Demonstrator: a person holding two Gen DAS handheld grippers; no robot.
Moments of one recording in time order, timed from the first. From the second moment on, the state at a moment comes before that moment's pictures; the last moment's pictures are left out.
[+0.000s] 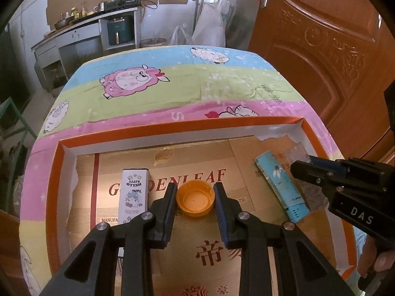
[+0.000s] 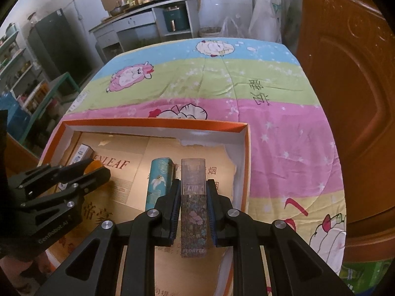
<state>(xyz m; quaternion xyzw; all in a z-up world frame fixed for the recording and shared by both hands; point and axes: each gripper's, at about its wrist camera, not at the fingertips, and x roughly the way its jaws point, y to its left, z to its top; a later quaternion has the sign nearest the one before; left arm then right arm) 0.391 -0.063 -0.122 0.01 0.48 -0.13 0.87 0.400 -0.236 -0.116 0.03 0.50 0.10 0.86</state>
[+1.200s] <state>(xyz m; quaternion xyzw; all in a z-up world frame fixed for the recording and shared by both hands) 0.364 -0.060 -0.087 0.03 0.44 -0.13 0.89 0.384 -0.235 -0.105 0.04 0.49 0.11 0.86</state>
